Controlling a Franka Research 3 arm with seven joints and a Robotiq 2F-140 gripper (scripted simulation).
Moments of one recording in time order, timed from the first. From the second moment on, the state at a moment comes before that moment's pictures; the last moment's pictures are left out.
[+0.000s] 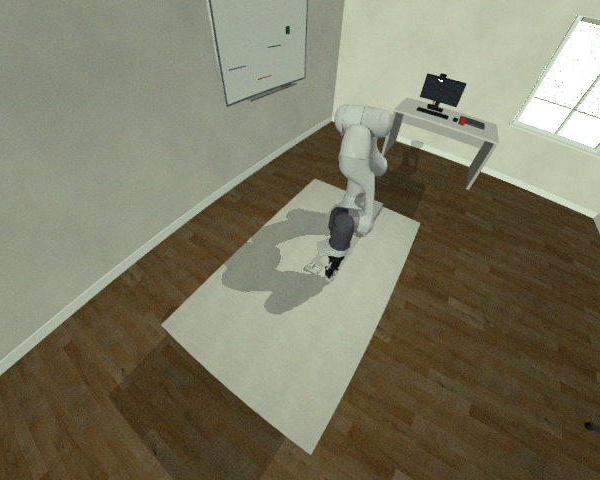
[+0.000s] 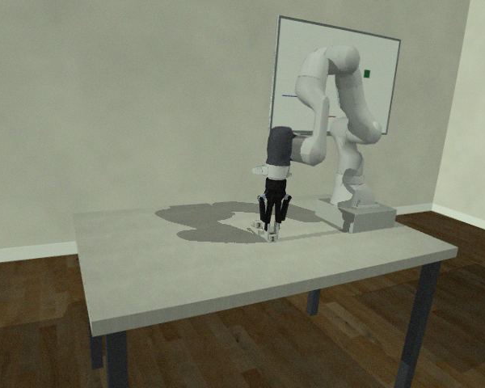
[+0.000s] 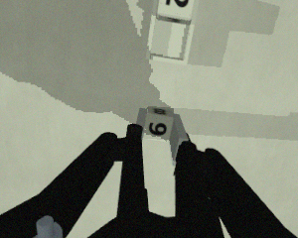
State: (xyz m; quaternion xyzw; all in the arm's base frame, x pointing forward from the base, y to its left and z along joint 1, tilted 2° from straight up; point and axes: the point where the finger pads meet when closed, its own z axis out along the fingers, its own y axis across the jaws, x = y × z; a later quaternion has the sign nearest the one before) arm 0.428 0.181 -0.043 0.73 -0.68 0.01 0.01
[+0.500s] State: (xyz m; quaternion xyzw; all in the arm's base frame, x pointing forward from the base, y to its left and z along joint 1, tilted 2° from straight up) arm 0.436 0.186 -0.003 0.73 -0.68 0.02 0.00
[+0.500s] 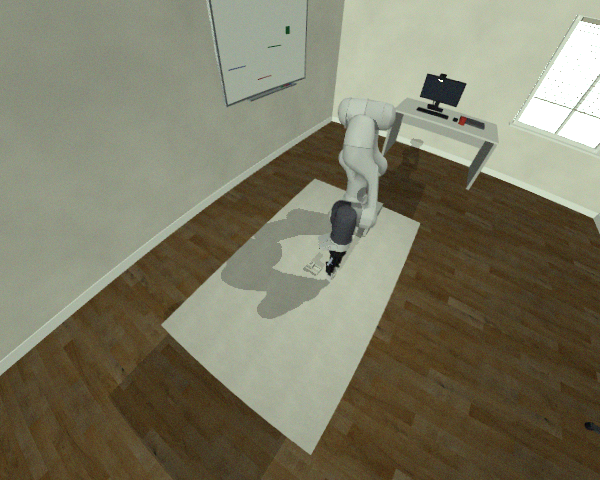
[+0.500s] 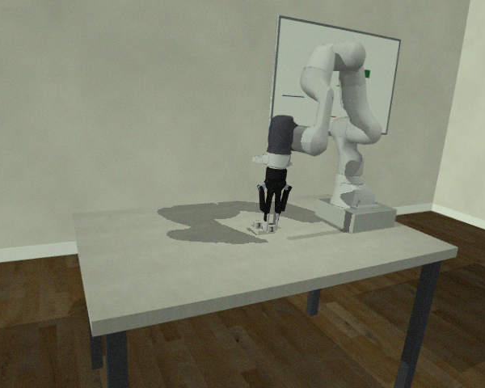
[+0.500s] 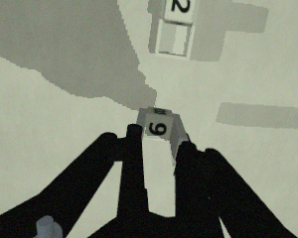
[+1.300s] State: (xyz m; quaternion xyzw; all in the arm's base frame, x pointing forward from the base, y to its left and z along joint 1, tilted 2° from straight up) arm 0.433 0.167 0.060 0.73 -0.69 0.01 0.01
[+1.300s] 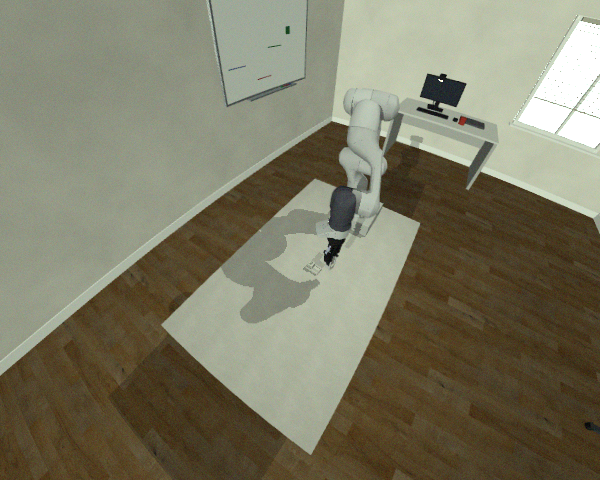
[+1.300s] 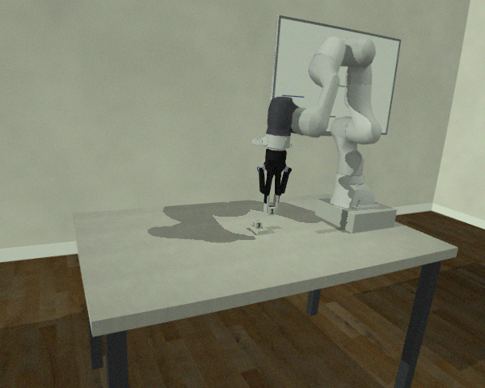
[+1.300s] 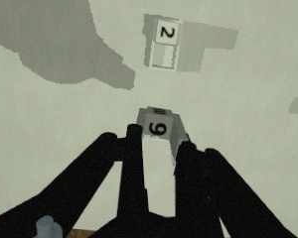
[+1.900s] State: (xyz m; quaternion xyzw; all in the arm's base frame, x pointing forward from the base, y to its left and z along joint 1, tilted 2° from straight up) arm 0.440 0.098 0.070 0.73 -0.68 0.01 0.01
